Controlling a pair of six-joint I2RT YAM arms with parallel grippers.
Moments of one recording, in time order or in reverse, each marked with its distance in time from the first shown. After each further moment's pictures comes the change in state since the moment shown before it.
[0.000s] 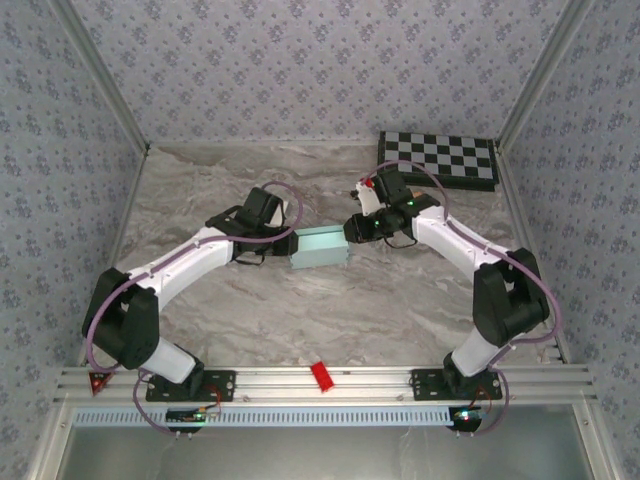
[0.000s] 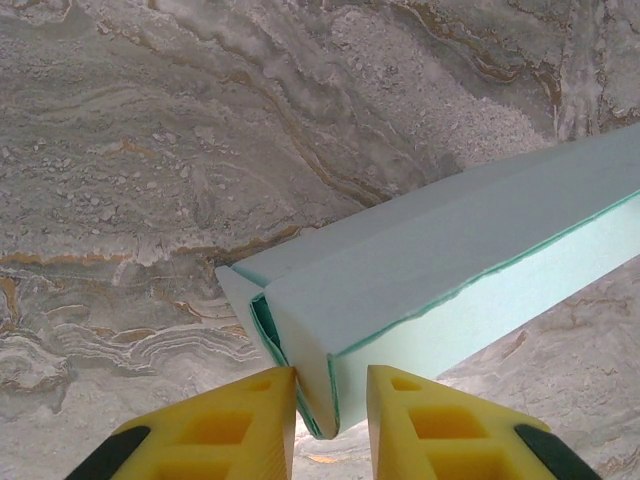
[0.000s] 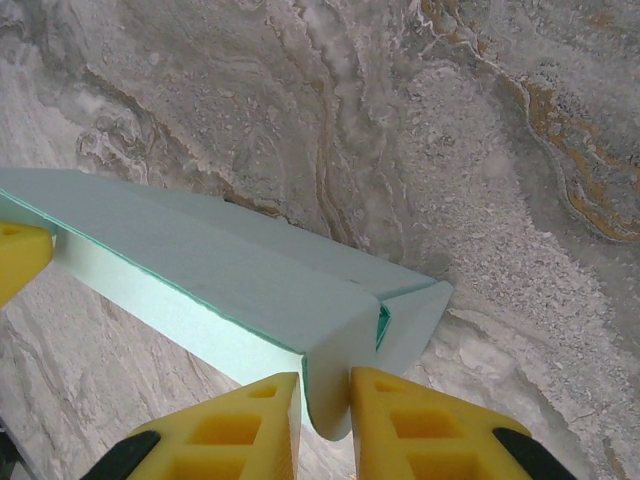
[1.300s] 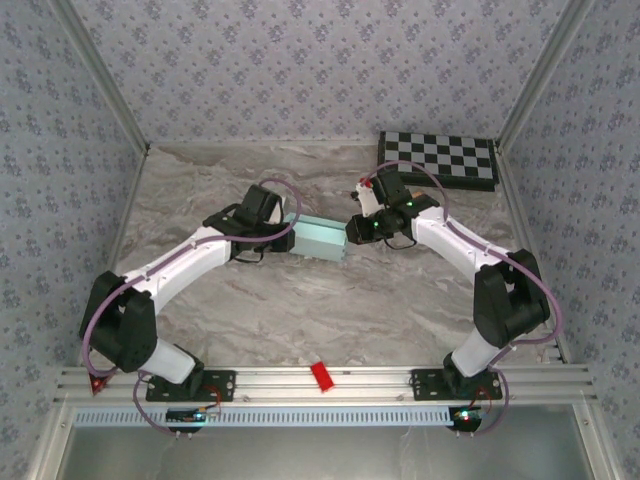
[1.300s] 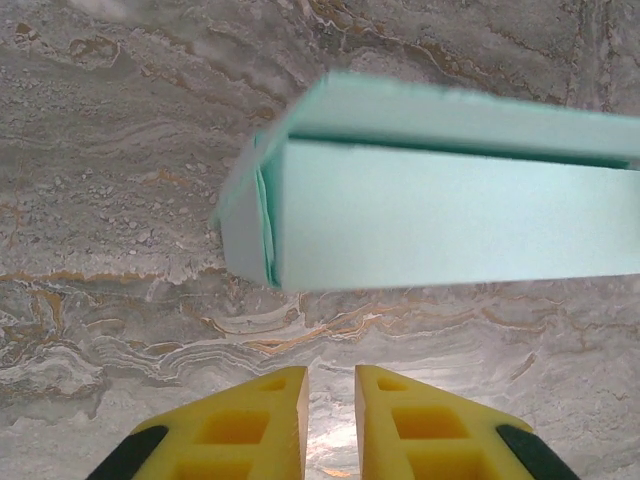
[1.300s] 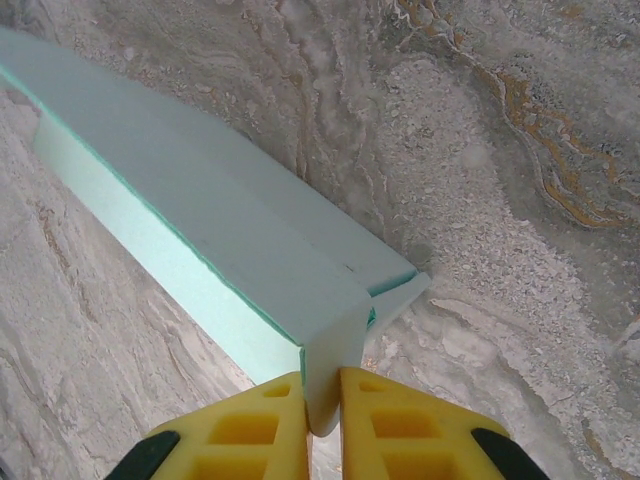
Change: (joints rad) left arm 0.000 -0.019 0.016 -0.006 -0.056 0.000; right arm 0.009 -0.008 0.000 -0.018 0.049 0.008
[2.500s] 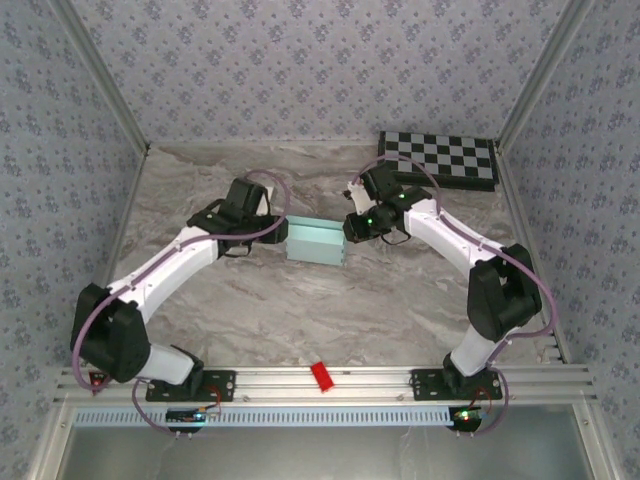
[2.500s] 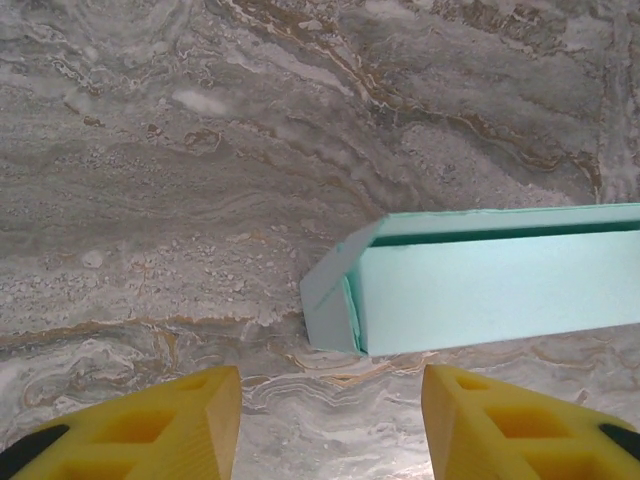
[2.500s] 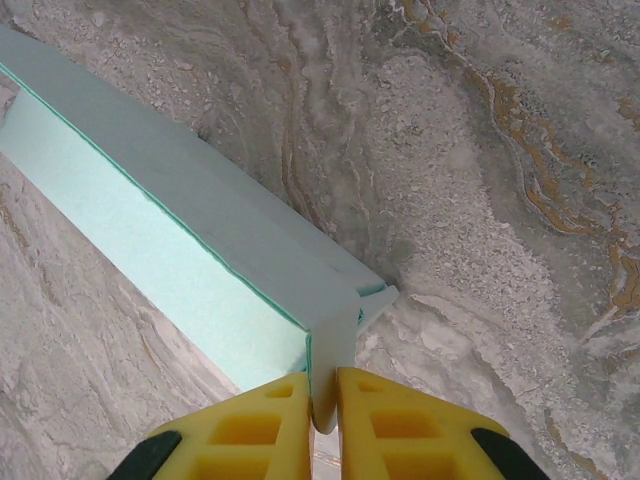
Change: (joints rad) left arm 0.074 -0.054 0.021 -0.011 -0.060 0.117; right arm 0.036 0.053 0.114 -0.127 0.082 -0.066
